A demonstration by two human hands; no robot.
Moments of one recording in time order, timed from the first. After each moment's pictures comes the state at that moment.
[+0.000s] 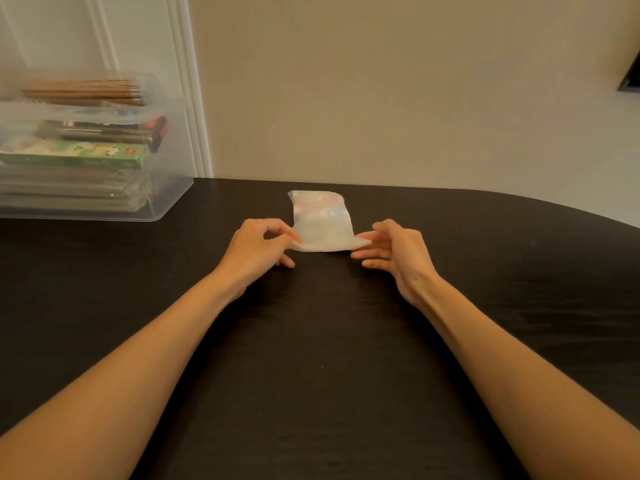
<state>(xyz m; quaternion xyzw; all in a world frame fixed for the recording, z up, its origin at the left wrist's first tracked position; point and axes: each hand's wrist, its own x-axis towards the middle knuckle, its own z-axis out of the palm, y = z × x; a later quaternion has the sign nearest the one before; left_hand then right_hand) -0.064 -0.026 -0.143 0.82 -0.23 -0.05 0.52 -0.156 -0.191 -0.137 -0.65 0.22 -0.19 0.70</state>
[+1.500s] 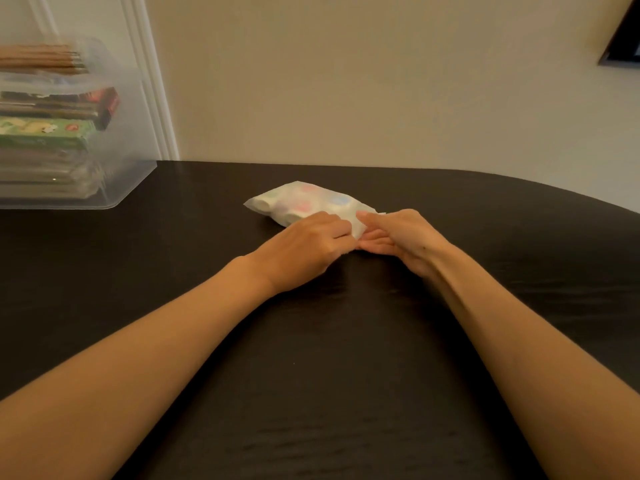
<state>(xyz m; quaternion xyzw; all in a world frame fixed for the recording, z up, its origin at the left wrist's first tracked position) -0.080 -0.082 -0.154 0.62 -0.70 0.33 0.12 -0.163 -0.228 -0.134 -0.69 0.27 -0.12 0.66</state>
